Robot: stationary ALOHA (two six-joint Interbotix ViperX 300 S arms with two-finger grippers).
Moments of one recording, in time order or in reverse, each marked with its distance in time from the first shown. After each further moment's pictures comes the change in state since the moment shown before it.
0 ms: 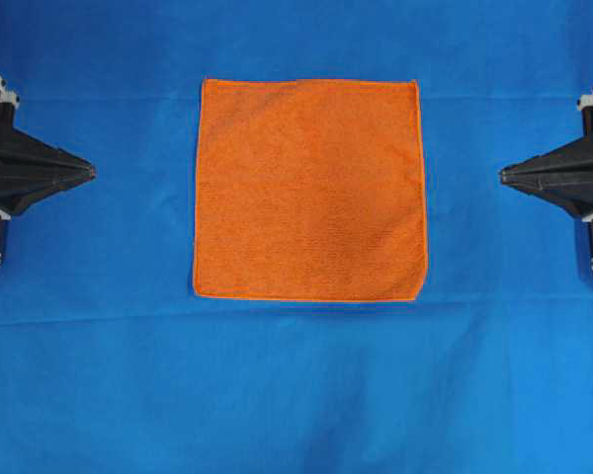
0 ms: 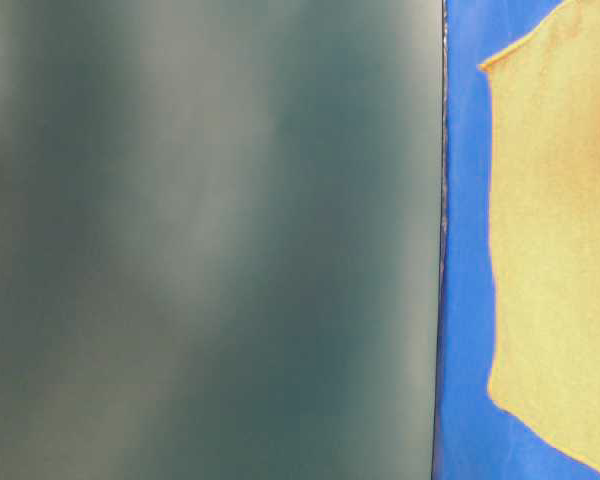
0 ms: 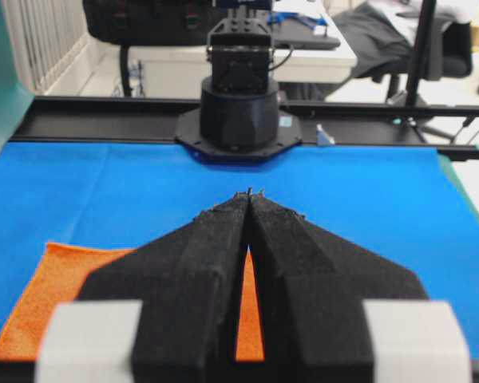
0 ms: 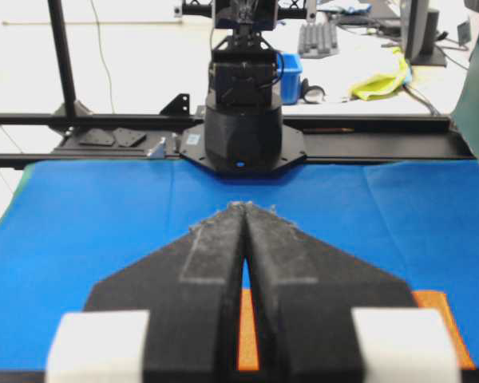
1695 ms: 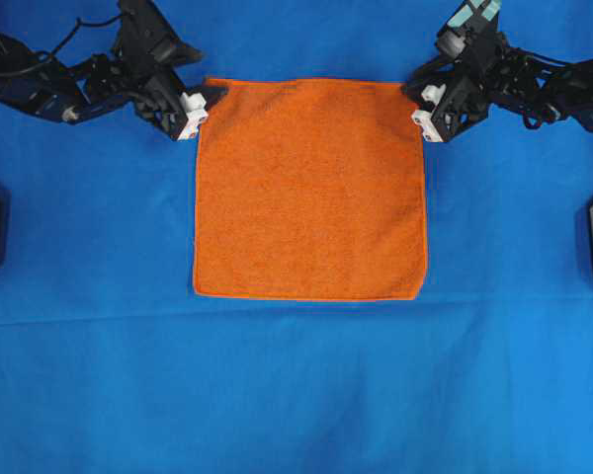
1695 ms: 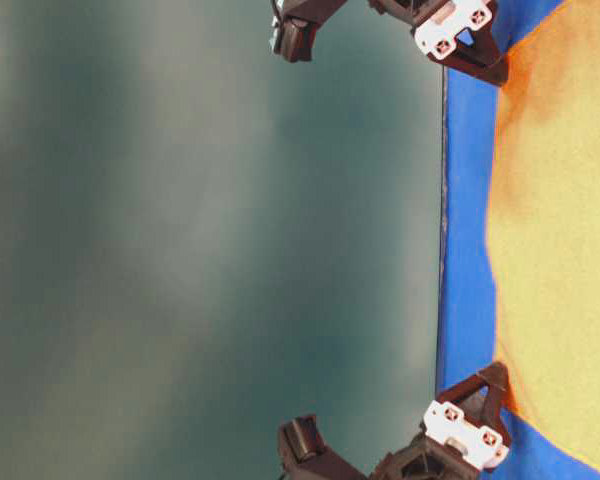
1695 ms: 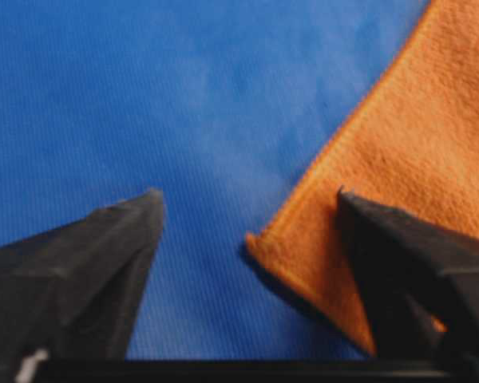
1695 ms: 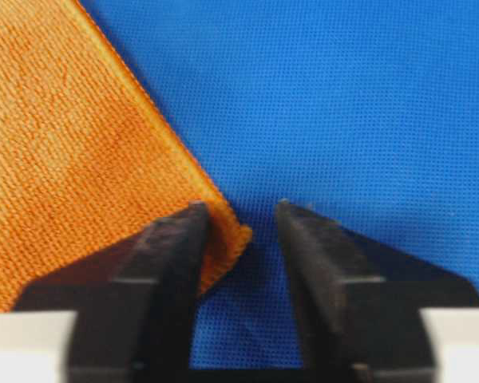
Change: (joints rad) left arm 0.566 1.230 -0.291 -0.025 -0.264 -0.006; right arm -0.620 1.081 -0.213 0.006 -0.086 0.077
